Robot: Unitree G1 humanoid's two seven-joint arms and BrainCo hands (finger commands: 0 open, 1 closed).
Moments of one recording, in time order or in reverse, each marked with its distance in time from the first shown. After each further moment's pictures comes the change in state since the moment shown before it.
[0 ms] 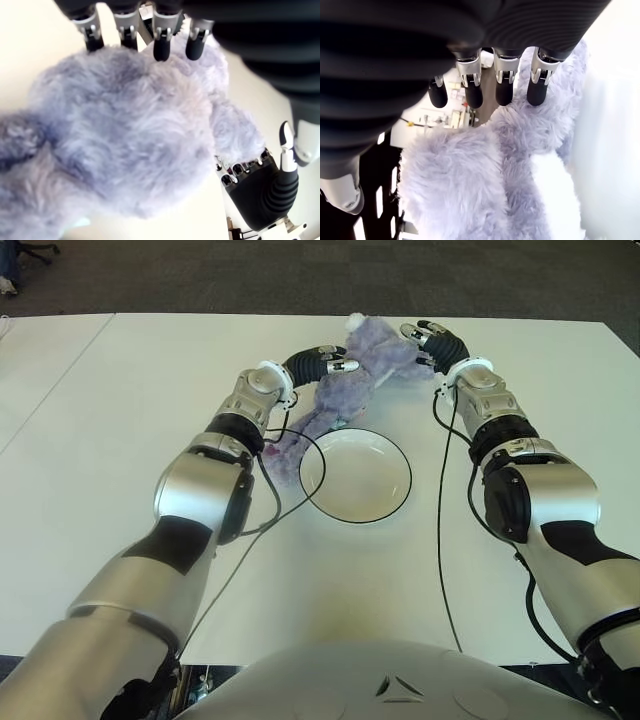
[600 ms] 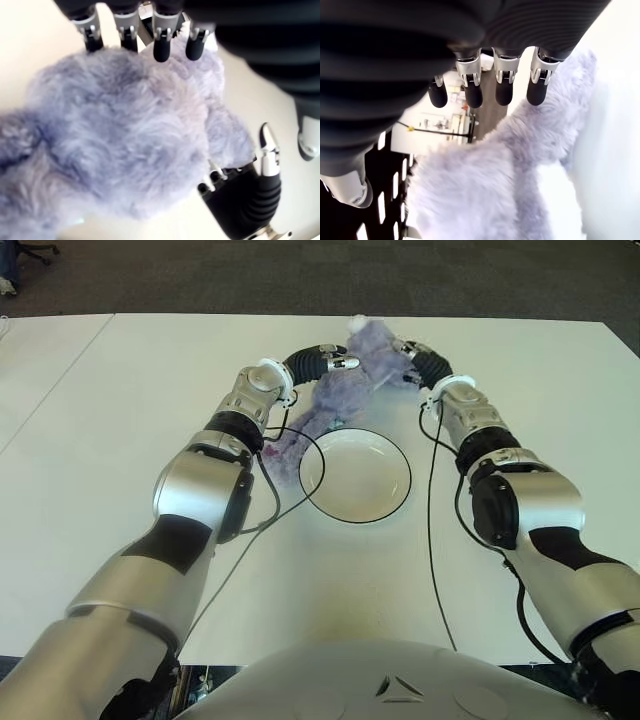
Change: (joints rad) left arm -0.006 0.006 -0.020 0.000 0.020 0.001 0.010; right arm 0.056 0.094 -0.037 0.024 0.050 0.045 -0.015
